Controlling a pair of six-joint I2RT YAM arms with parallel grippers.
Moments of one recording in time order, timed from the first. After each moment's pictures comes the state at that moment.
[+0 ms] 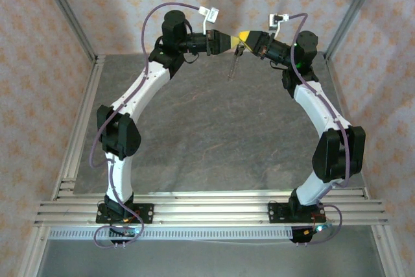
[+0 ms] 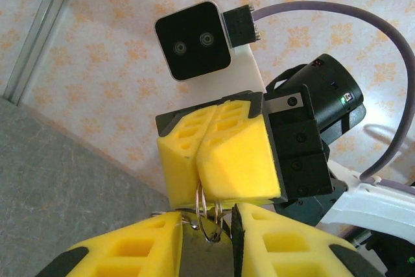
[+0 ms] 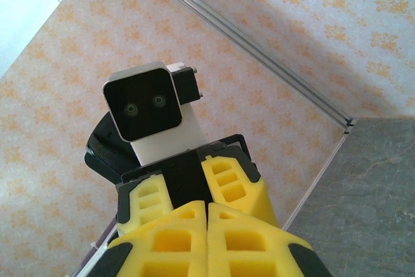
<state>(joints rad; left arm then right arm) -0.38 2.03 2.04 0.06 1.03 -0.67 0.15 1.64 1.42 0.51 -0.99 1.15</state>
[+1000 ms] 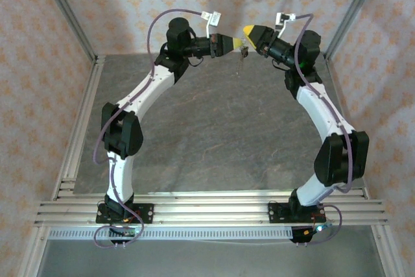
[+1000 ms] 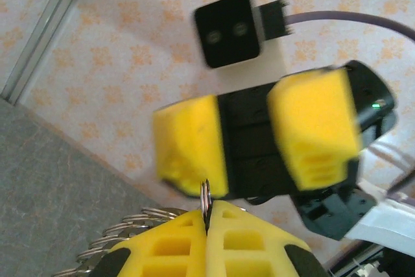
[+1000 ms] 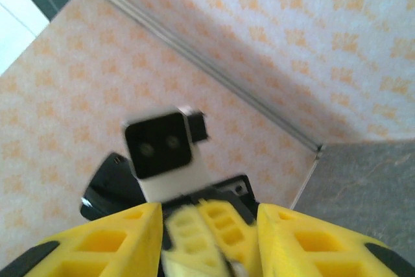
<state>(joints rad) -0.40 2.06 1.95 0.23 0.97 -0.78 0.14 1.59 1.41 0.42 -0.82 1.09</state>
